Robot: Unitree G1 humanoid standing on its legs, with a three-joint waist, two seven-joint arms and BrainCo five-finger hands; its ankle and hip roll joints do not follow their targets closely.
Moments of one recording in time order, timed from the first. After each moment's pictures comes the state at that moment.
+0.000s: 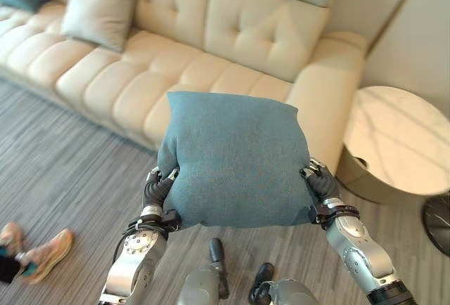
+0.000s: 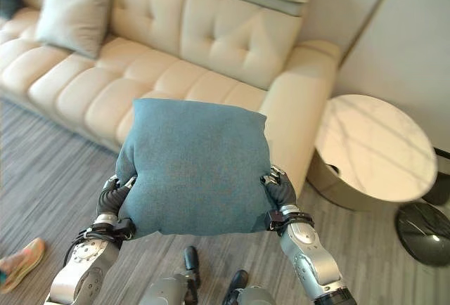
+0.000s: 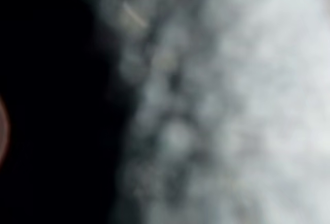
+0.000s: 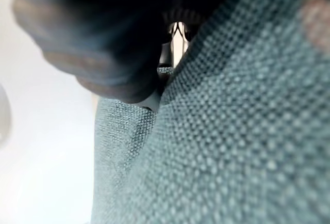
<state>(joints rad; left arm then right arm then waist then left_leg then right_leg) 0.17 0.33 -0.07 -0.18 -0.45 0.09 0.31 -0.01 -0.37 0.26 -0.06 0.58 0.07 -0.24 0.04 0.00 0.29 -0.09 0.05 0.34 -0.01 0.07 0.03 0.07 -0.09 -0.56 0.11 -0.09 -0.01</state>
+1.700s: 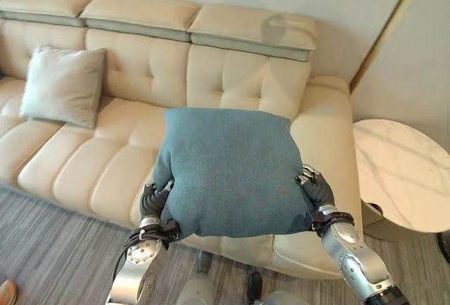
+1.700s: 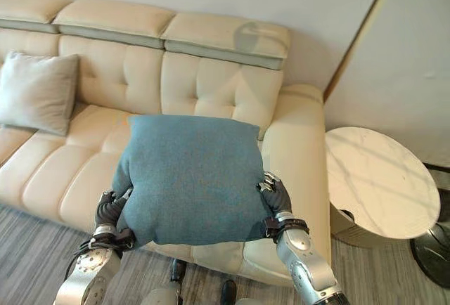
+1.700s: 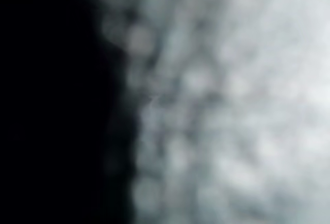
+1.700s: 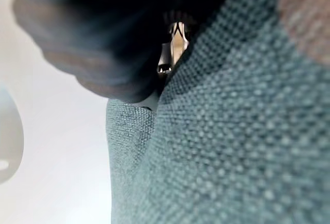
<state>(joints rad) 0.19 0.27 -0.09 -0.11 -0.34 0.08 0.39 0.01 -0.37 0.30 -0.03 0.59 0.03 -0.24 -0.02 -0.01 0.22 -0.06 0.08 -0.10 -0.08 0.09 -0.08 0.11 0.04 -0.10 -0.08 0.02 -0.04</state>
